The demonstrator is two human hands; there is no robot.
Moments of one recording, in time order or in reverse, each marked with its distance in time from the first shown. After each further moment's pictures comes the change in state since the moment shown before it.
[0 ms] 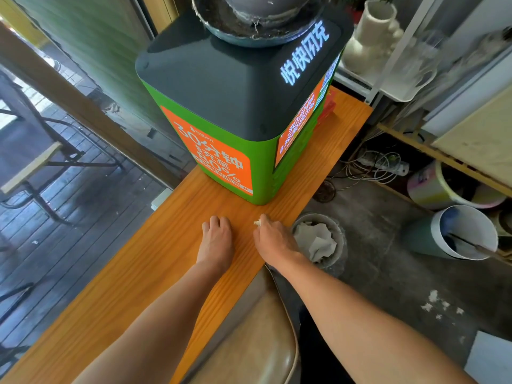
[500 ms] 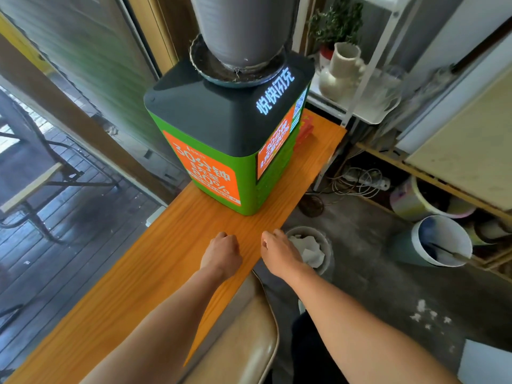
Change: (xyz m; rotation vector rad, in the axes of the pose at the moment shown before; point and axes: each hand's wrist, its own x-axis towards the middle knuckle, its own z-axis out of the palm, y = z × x) left_hand -0.022 0.043 -0.034 -0.072 -0.194 -0.013; right_hand -0.041 0.025 -0.029 0.041 -0.036 0.016
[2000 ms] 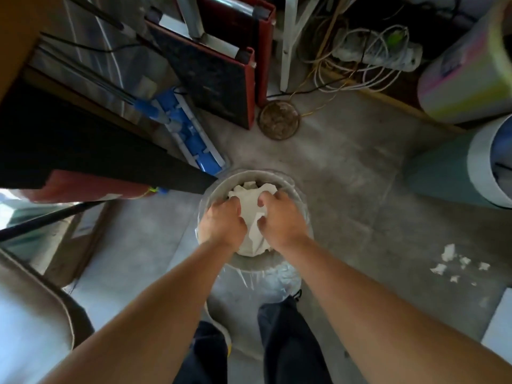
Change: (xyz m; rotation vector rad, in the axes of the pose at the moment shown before) left_hand 0.282 0.113 0.393 0.126 -0.086 -0.117; right_hand 0.221 0.388 0.185 0.125 0.020 0.183
